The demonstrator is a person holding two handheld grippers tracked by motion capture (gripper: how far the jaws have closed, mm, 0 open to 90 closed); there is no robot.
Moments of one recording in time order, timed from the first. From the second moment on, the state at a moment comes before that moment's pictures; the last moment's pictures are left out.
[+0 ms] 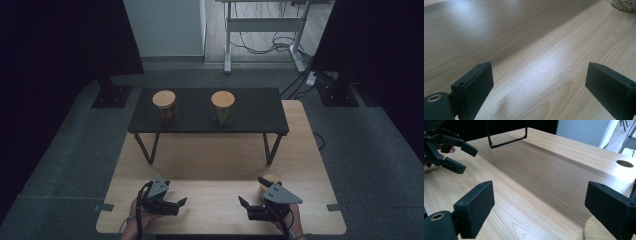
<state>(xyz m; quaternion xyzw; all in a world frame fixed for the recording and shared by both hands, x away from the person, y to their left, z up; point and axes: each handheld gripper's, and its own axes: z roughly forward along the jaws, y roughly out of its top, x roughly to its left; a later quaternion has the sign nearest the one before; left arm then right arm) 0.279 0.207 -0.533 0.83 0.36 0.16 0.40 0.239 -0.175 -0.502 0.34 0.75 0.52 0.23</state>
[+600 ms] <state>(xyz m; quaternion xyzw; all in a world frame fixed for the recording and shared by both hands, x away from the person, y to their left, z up) 0.280 0.206 -0.535 0.83 0.36 0.16 0.40 0.235 -0.201 -0.502 0.36 0.74 0.51 0.24</state>
